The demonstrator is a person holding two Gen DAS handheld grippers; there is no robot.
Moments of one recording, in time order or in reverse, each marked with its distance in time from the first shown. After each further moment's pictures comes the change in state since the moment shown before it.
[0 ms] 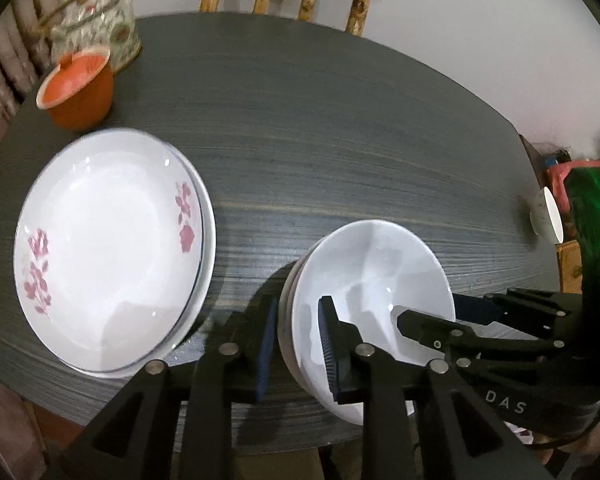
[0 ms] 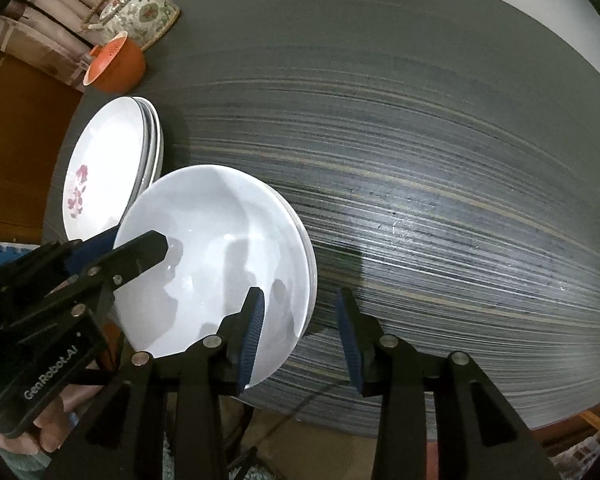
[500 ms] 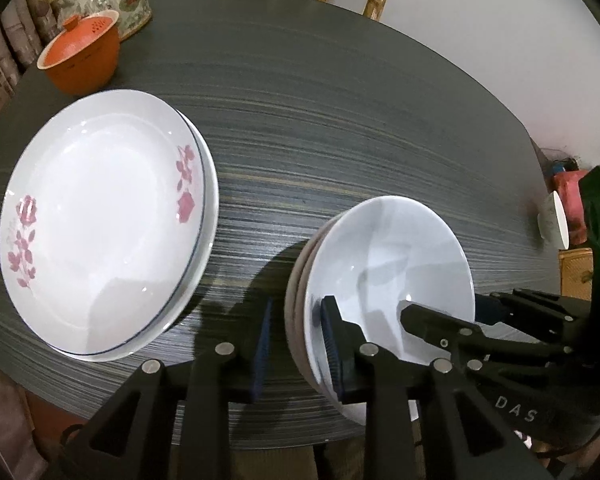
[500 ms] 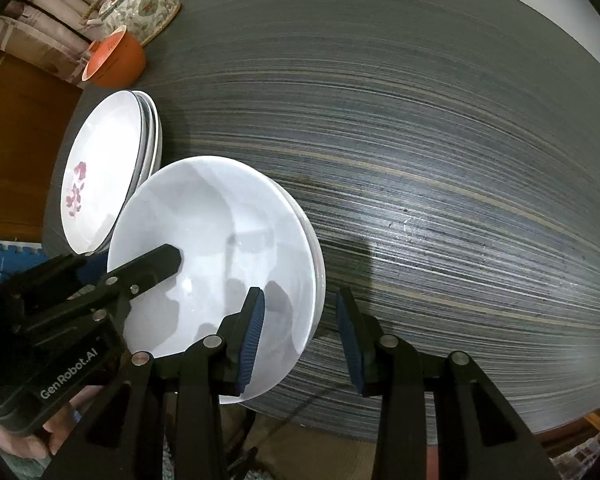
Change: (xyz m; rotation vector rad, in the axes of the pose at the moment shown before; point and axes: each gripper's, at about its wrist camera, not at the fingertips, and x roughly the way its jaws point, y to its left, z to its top) left arm 0.018 -0.004 -0.005 -0.042 0.044 0.005; right arm 0.009 0.002 0.001 -0.008 0.010 0.013
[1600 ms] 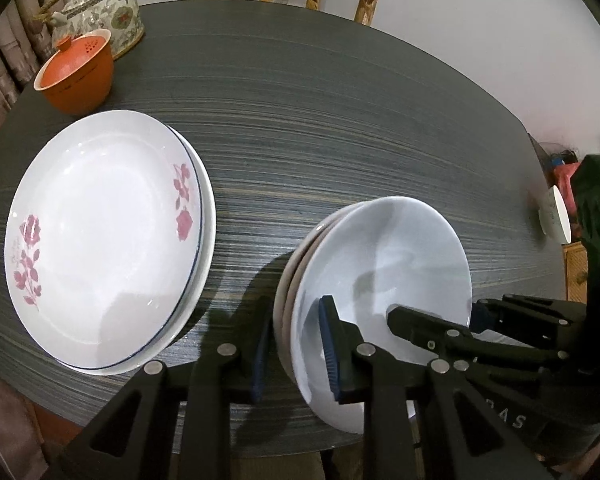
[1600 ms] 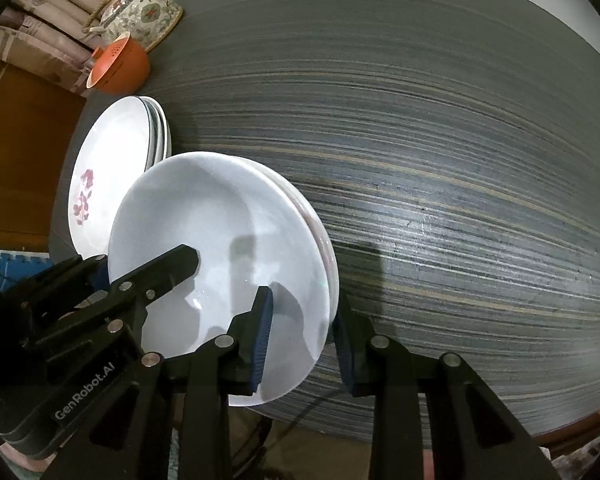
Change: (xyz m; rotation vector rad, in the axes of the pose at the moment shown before) left arm 0.000 -0.011 0.003 0.039 -0.035 0.020; right arm 0.001 -0.001 0.000 0.025 -0.021 0.037
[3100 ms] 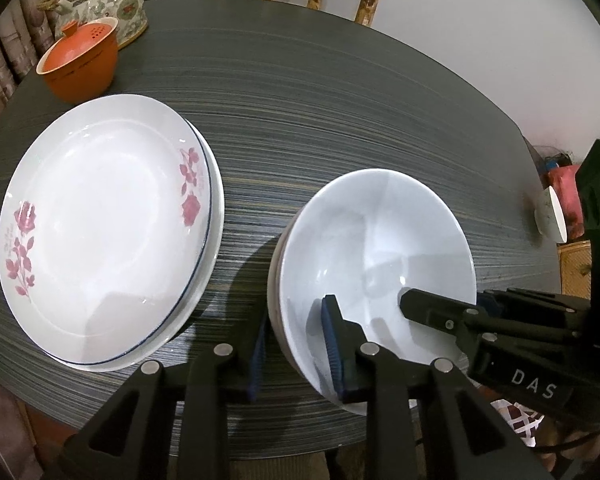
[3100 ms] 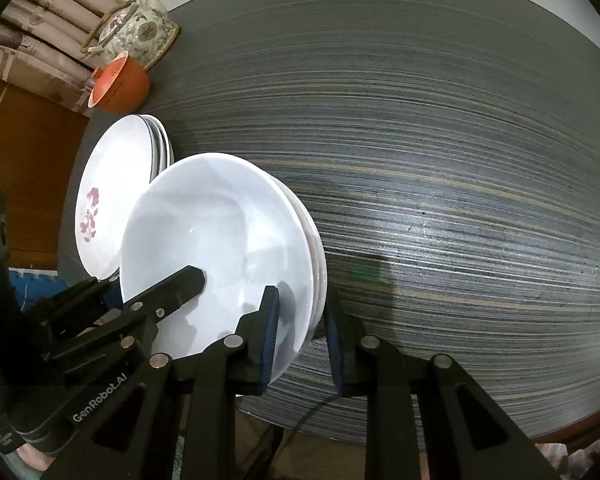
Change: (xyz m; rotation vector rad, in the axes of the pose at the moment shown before) left arm 0.003 0.011 -0.012 -0.006 -0.014 -0.028; right arm -0.005 -0.003 -0.004 0.042 -0.042 0.028
